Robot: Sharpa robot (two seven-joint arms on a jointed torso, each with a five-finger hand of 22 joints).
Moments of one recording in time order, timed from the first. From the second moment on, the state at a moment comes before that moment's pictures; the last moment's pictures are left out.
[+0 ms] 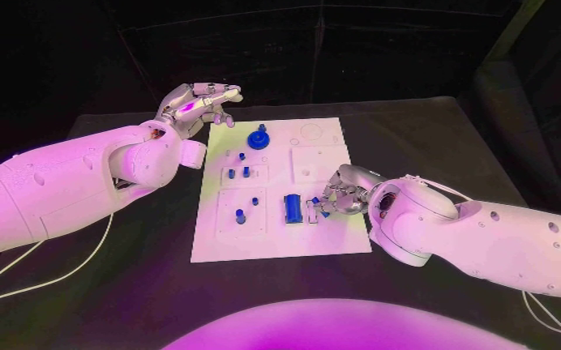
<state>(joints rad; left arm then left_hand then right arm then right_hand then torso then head) 1.18 -0.83 -0.05 1.41 0.03 -0.19 0.41 1.31 -0.05 0.32 -0.03 0.05 1.01 0.17 0.18 0.07 1.00 0.11 0.34 0.07 1.23 0.02 1.08 0.50 0.17 1.26 0.11 0.56 0.60 0.98 -0.88 -0.03 1.84 -1.37 -0.37 -0.66 1.40 0.02 -0.07 0.20 0.40 1.11 0.06 0.27 0.19 1.36 -0.02 1.04 1.10 1.46 -0.08 1.43 1.31 0.09 1.44 0.03 1.39 1.21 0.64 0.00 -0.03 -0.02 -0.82</state>
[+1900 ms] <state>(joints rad) 1.18 -0.83 -0.05 1.41 0.03 -0.18 0.39 1.31 -0.05 0.32 -0.03 0.05 1.00 0.17 0.18 0.07 1.00 0.11 0.34 0.07 1.23 0.02 1.08 0.50 0.17 1.26 0.11 0.56 0.60 0.98 -0.88 -0.03 1.83 -1.36 -0.32 -0.64 1.21 -0.03 -0.22 0.27 0.08 1.13 0.06 0.27 0.24 1.37 -0.02 1.05 1.11 1.47 -0.08 1.43 1.31 0.09 1.43 0.02 1.39 1.20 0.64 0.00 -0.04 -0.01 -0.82</state>
